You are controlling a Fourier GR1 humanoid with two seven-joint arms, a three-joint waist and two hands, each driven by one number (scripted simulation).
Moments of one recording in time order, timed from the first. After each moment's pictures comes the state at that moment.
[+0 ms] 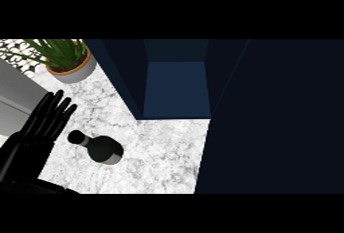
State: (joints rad) left arm 0.07 0.17 0.10 -1.93 0.34 -0.29 0.15; right arm -0.04 -0.15 0.53 -2.51 0.06 -0.31 0.62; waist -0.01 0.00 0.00
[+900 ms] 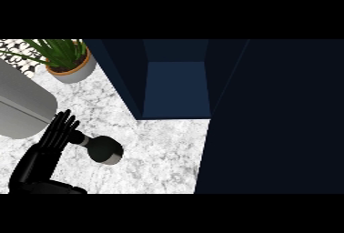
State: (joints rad) left arm 0.11 0.18 0.16 -1.56 0.20 -0.42 -0.19; right arm -0.04 -0.22 0.57 -2.51 0.07 -0.38 0.60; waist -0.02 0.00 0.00
